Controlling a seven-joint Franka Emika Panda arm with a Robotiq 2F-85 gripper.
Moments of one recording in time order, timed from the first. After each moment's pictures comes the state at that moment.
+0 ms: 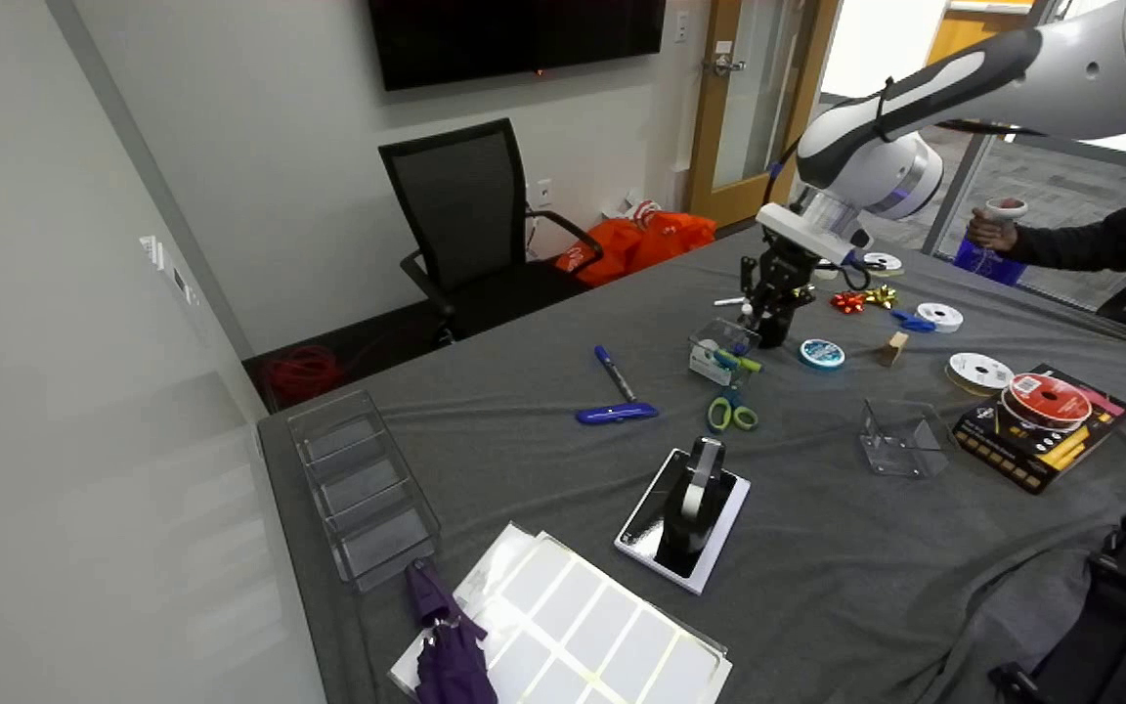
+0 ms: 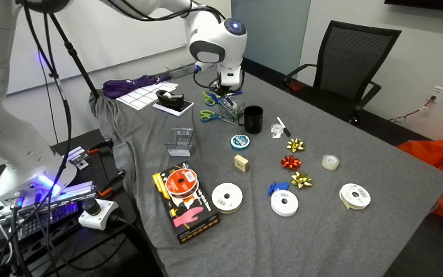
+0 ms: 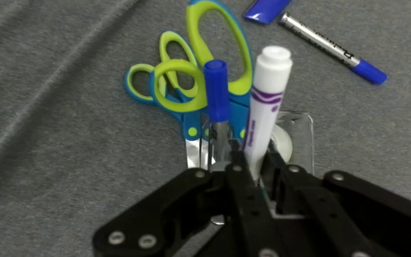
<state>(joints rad) -0.12 0.69 -0.08 -1.59 0.66 2.22 0.71</state>
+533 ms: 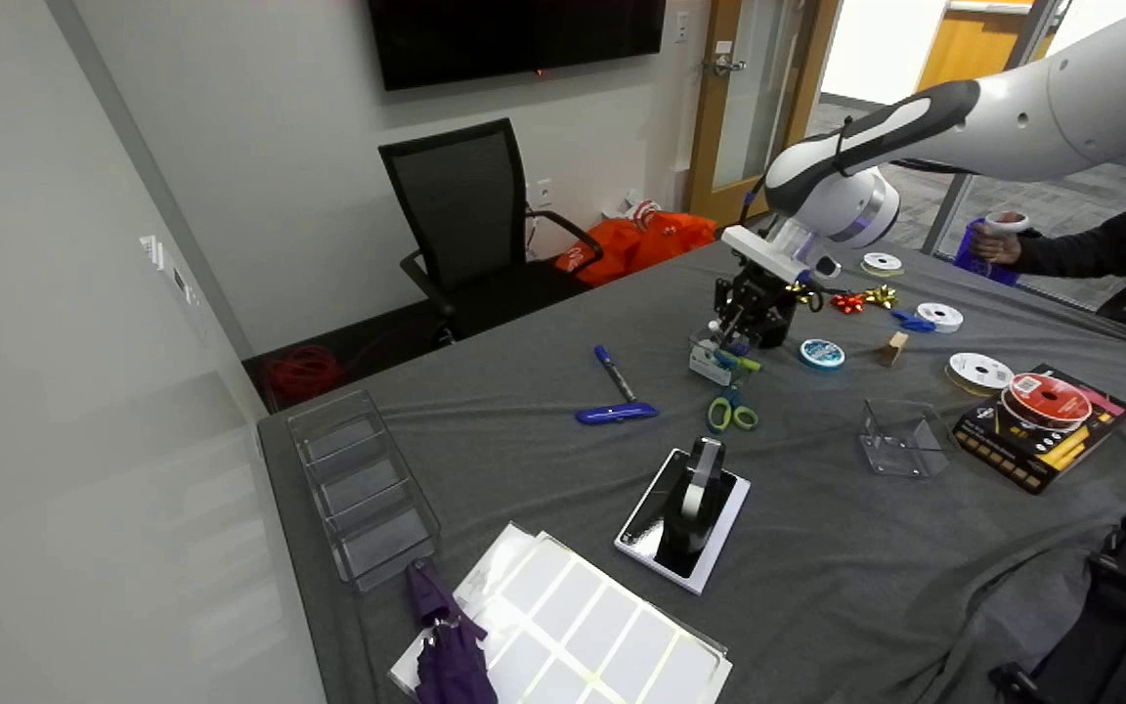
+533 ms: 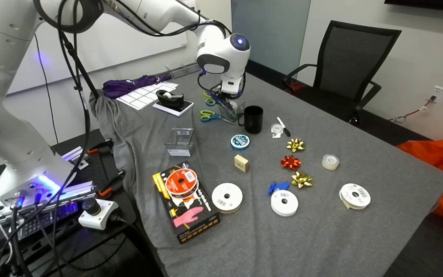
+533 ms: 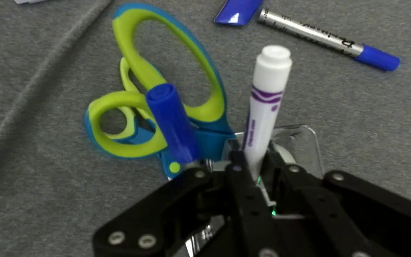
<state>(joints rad) -0.11 0.84 -0.05 -1.46 0.70 2.22 0.88</state>
